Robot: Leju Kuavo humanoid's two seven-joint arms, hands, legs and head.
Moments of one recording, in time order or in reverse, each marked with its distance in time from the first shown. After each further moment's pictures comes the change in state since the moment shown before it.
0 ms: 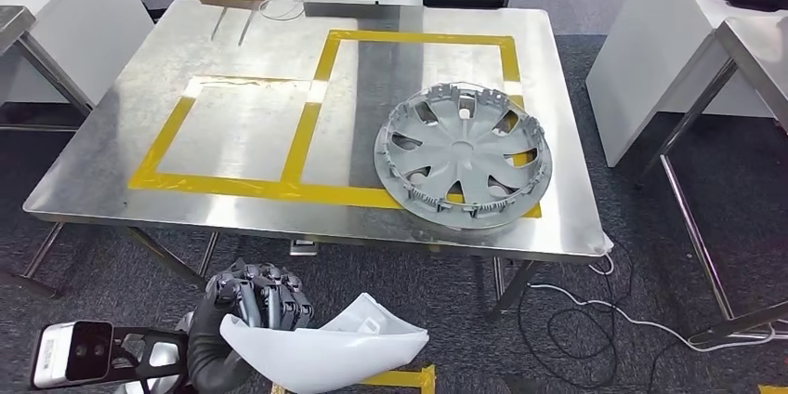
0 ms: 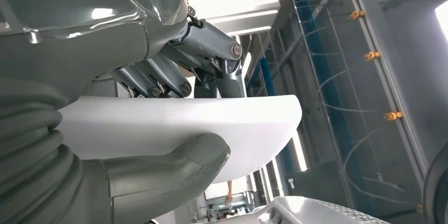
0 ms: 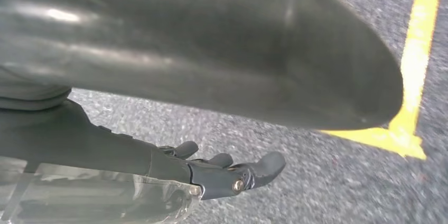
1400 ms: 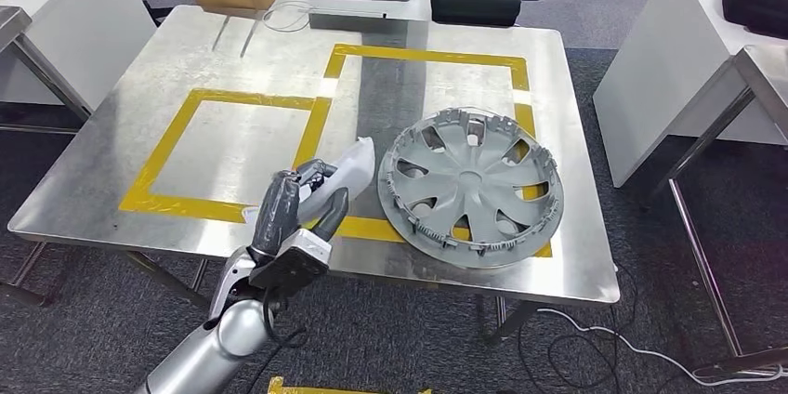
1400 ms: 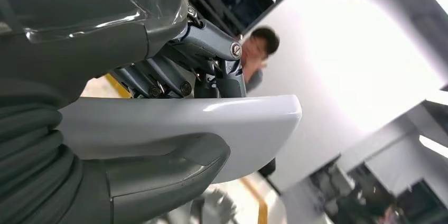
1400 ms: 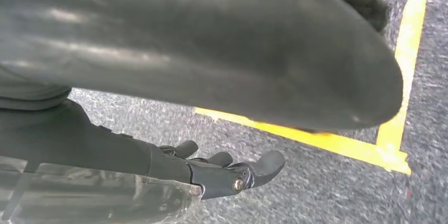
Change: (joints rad) left arm -0.225 -0.198 -0.021 0.397 -0.859 1.013 0.407; right arm 0.040 0.015 0.001 0.018 -0.051 0.014 -0.026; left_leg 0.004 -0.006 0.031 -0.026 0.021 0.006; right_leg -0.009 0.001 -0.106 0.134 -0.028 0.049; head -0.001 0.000
